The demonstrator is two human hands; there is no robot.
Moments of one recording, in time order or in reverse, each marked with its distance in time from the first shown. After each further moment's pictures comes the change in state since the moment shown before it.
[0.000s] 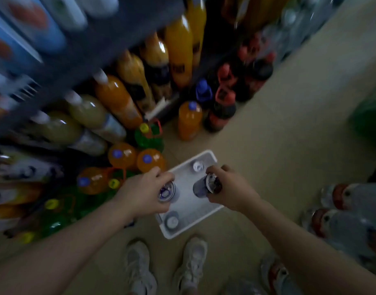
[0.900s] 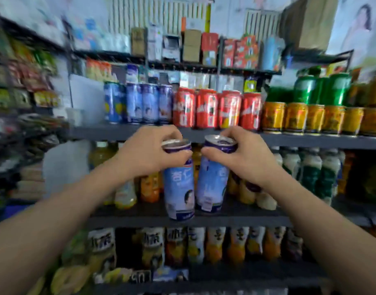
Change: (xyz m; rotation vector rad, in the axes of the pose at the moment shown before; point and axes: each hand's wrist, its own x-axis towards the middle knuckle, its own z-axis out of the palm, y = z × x) left_hand -0.611 0.001 -0.518 0.013 1.434 -0.303; right_hand -0.400 -0.634 -0.339 0.017 0.712 -1.293
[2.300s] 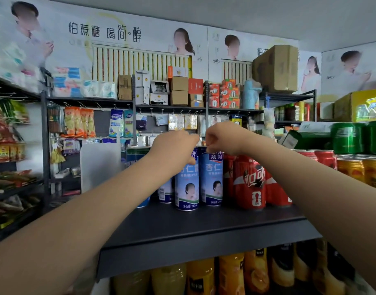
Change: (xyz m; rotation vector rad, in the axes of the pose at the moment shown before) left_hand 0.209 -0.163 -0.078 0.707 -0.012 0.248; right_hand 0.307 -0.073 0.096 -0.586 -0.174 -0.064
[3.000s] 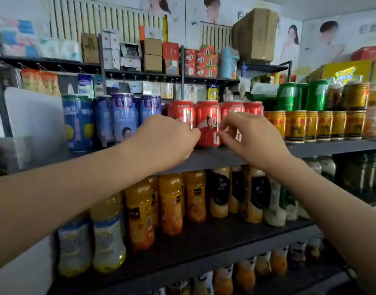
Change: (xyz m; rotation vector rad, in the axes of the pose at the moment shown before) left_hand -0.062 0.146 -0.023 0.286 0.055 0.346; right_hand -0.207 0.080 0.023 0.008 0.487 -0.004
